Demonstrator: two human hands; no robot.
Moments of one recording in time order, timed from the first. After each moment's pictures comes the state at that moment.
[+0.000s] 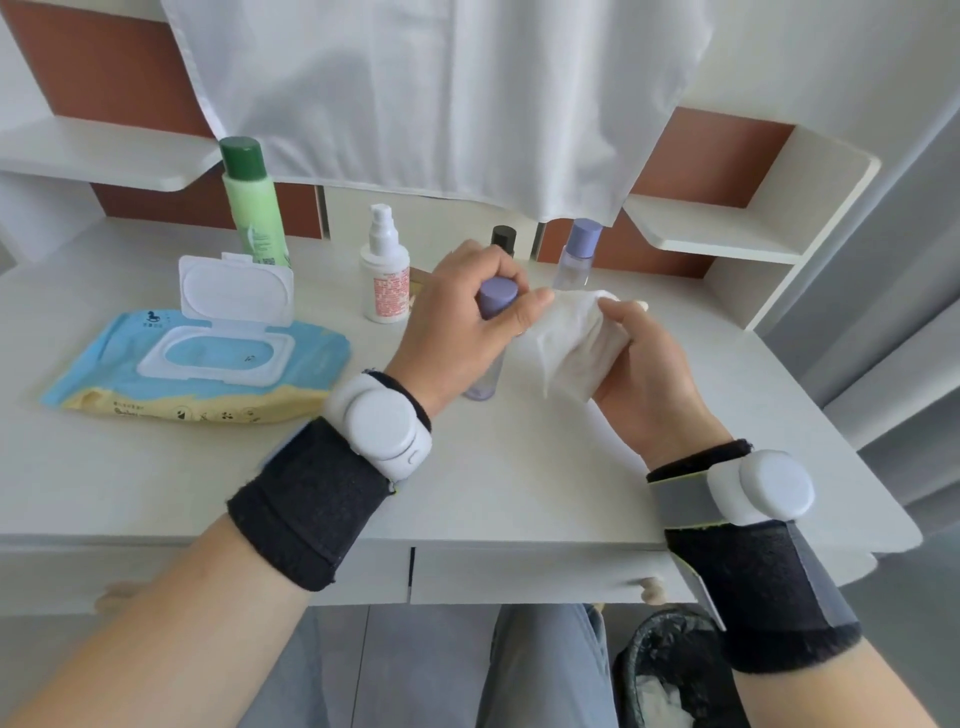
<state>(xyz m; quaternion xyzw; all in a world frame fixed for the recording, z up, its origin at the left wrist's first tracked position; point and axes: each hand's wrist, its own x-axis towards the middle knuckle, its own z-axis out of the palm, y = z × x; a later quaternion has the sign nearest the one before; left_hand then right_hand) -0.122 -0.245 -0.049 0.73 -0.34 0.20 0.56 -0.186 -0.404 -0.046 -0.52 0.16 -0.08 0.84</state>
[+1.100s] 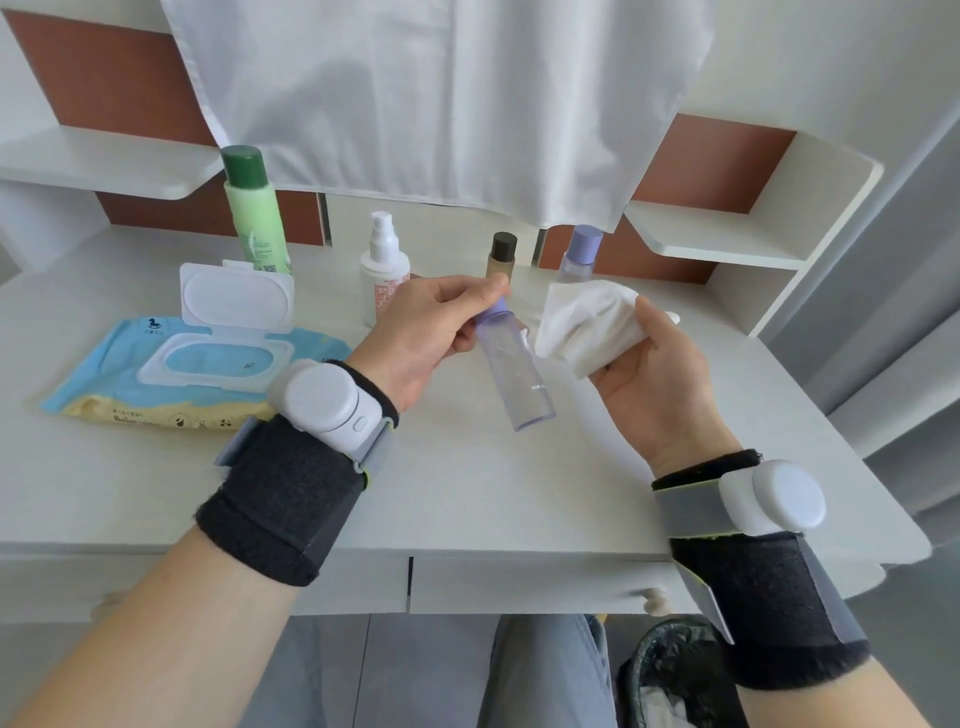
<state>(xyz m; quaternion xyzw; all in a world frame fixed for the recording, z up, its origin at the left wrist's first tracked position) -0.115 -0.228 -0.042 0.65 -0.17 -0.11 0.74 -0.188 -0.412 -0.045 -0.46 0.15 -0.13 0.87</state>
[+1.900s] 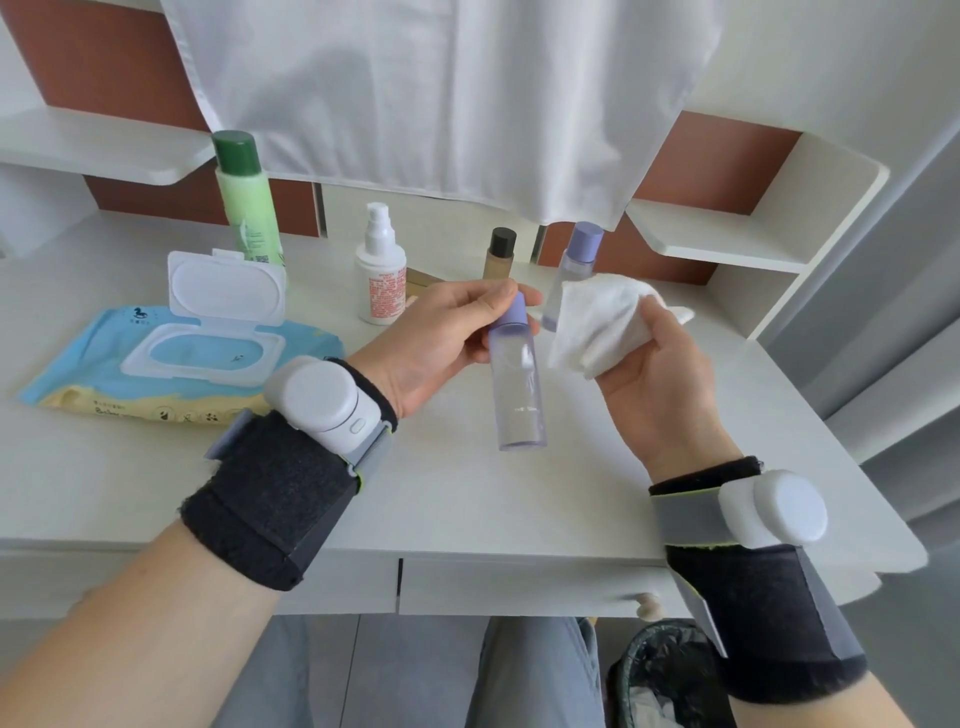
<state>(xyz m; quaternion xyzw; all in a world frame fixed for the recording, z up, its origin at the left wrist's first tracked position) -0.122 -0.235 -0.045 0.62 -0.26 -0.19 0.72 -0.187 -0.410 -0.044 -0.47 0.17 -0.18 0.85</state>
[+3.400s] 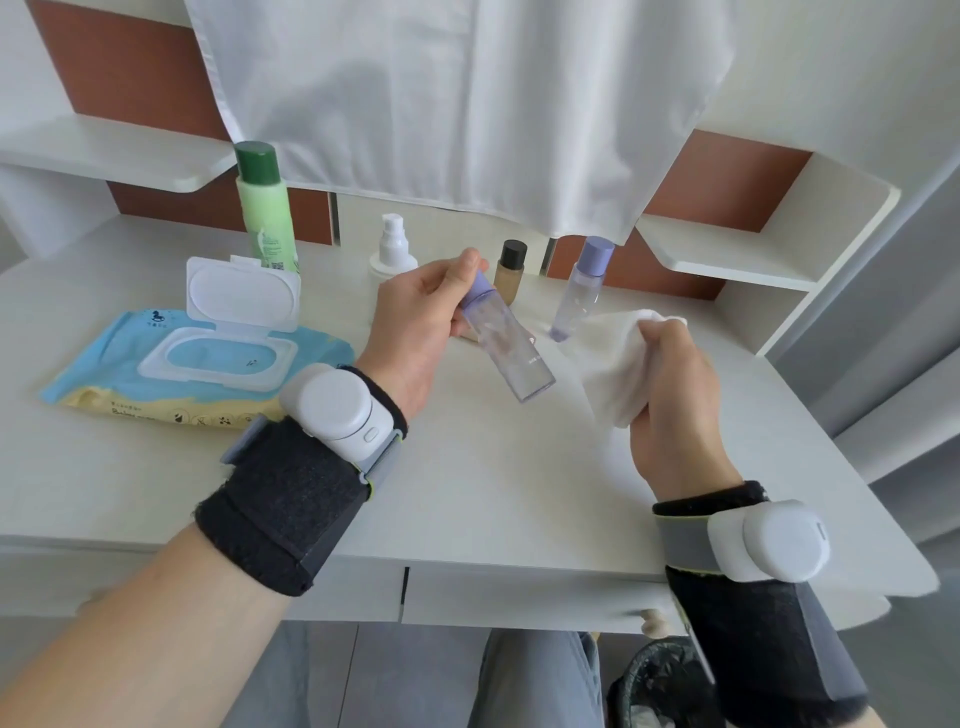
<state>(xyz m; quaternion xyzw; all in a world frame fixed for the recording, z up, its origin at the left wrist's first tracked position) -0.109 -0.233 -0.045 0.59 -0.11 0.02 0.80 -0.198 -0.397 -0.033 -0.60 0.24 -0.22 0.73</state>
